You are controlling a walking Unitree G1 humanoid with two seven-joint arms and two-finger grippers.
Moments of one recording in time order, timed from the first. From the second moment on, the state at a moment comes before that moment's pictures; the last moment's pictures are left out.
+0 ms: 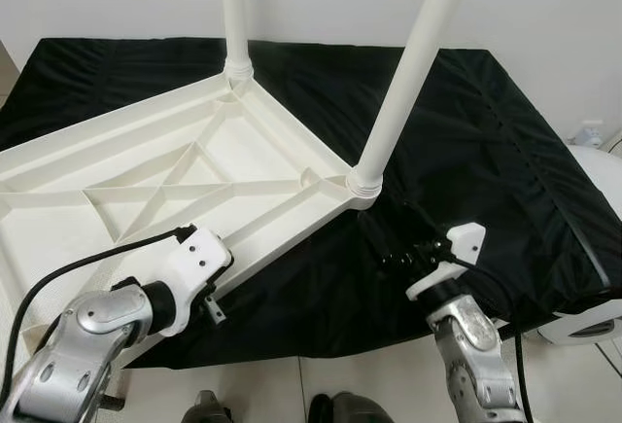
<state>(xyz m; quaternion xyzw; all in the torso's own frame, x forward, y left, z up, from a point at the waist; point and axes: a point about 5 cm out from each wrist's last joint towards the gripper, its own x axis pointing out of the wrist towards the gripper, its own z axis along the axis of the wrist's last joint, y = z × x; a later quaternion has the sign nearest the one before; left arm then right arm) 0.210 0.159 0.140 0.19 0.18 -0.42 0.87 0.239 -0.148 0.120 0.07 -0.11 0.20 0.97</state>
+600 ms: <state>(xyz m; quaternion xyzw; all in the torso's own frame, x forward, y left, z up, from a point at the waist) 0.206 0.158 0.142 0.17 0.18 -0.43 0.87 0.236 -0.149 0.123 0.07 -0.10 0.20 0.97</state>
